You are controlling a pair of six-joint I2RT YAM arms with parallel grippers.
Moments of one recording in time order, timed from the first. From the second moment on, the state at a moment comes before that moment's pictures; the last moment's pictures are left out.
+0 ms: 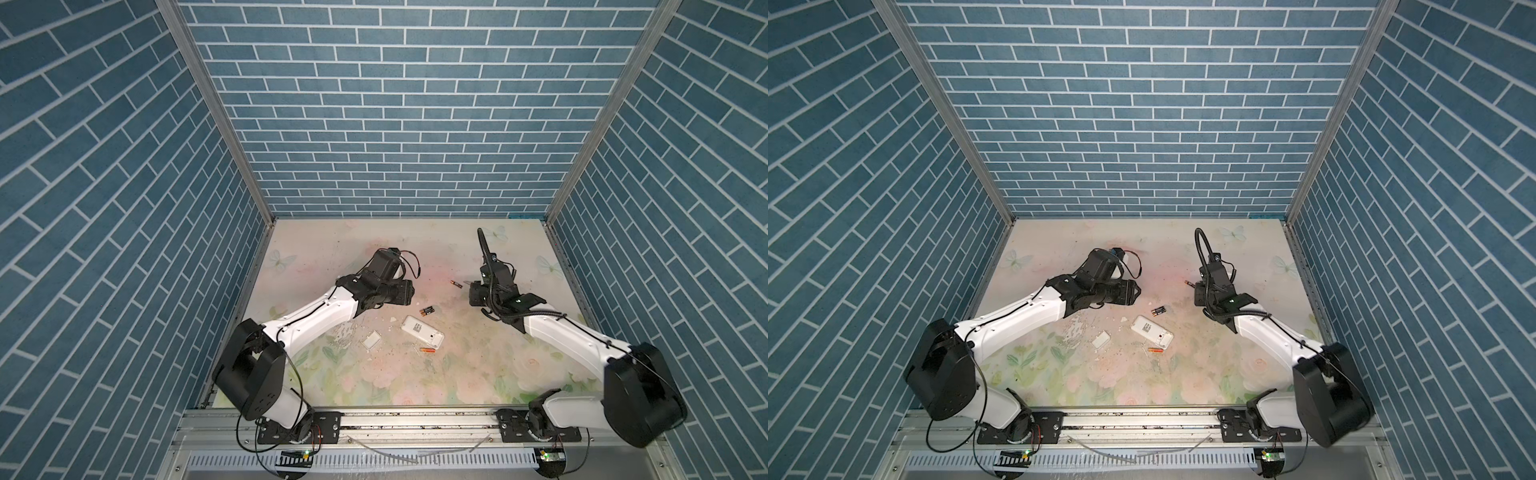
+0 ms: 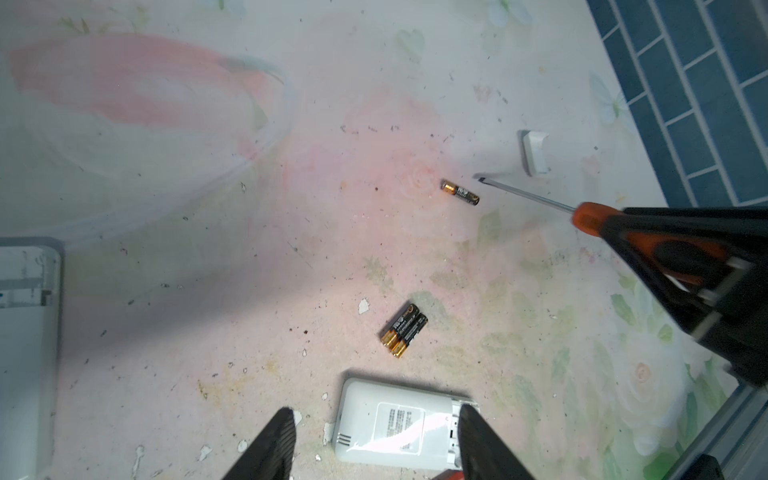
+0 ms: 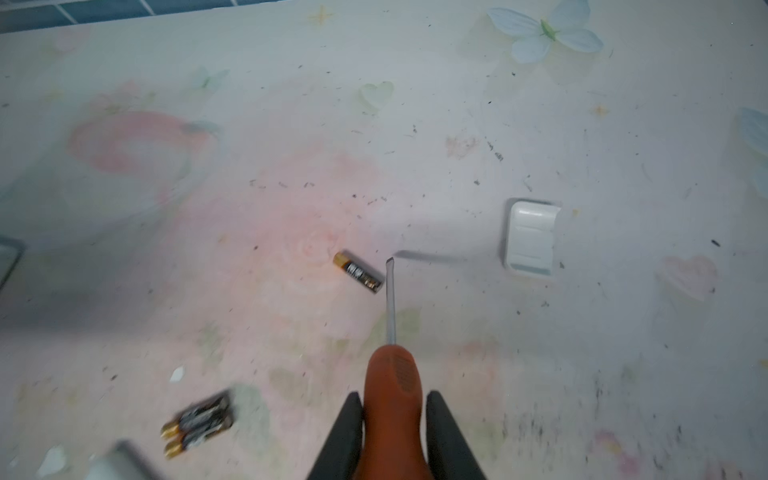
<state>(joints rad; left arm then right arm) -0.67 1.50 1.08 -0.39 0.08 -0.47 0.49 1.41 0.80 -0.17 0.22 0.35</state>
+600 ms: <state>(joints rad) -0.61 1.36 0.98 -0.37 0.03 -0.47 0.47 1.50 0.72 0.03 0.17 0.42</state>
